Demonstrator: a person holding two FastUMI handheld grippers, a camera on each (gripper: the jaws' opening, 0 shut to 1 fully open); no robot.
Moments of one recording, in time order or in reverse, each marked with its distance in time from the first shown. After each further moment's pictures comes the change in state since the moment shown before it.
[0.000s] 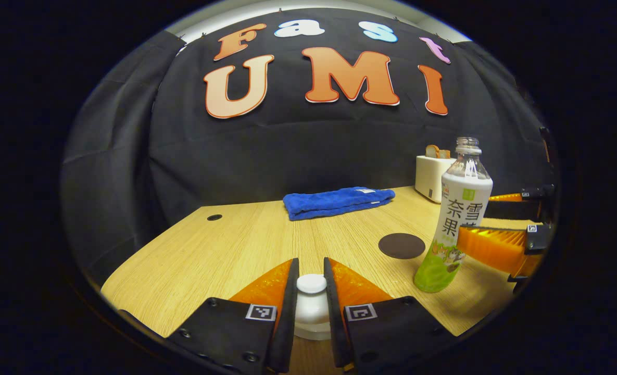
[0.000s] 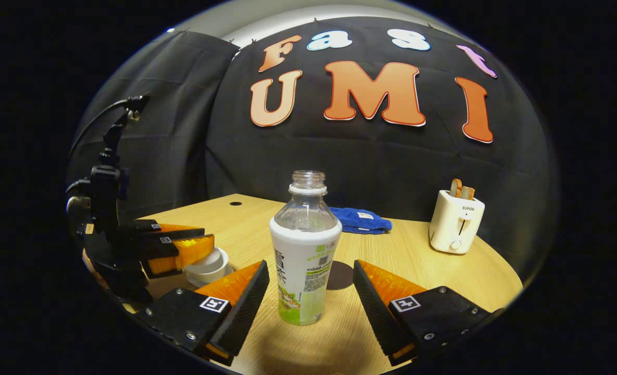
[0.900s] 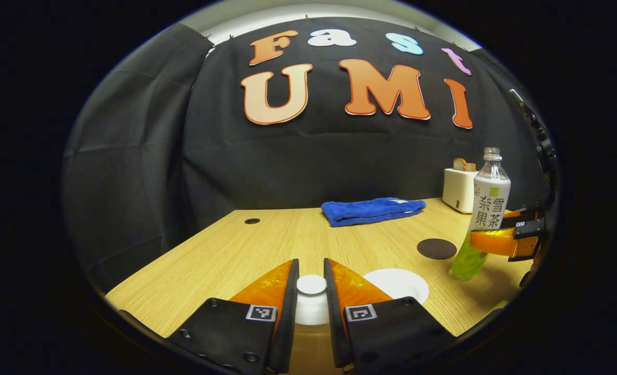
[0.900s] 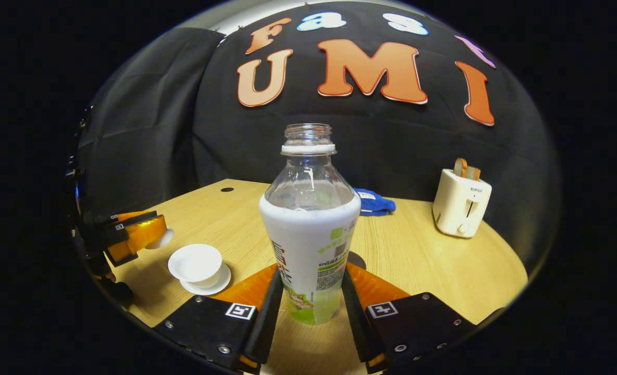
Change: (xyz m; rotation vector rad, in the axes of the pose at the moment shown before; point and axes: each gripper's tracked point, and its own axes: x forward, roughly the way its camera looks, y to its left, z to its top) left arm -0.027 0.085 -0.006 -0.037 -0.048 0.114; right arm 0.025 0.011 -0.006 -0.010 0.112 -0.053
